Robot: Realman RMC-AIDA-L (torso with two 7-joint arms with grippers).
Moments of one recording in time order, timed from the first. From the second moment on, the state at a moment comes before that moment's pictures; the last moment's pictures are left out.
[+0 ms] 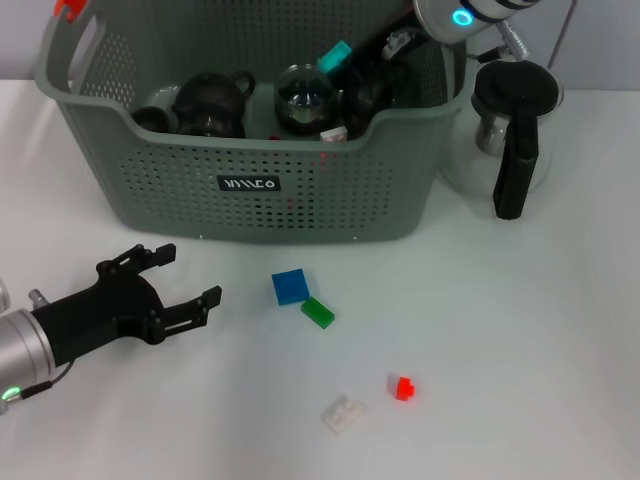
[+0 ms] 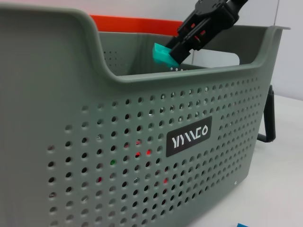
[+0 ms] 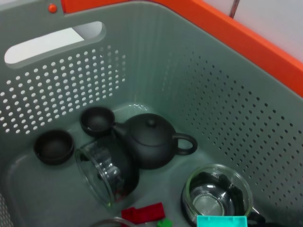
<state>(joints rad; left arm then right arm) -0.32 -2.15 -2.55 -0.54 -1.27 1.30 -0.95 1.25 2.09 -1.13 -0.60 -2.63 -0.94 2.43</state>
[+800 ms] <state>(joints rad) -0.32 -2.15 -2.56 -0.54 -1.27 1.28 -0.98 0.88 2.08 -1.13 -1.47 -2.29 -1.81 2.40</state>
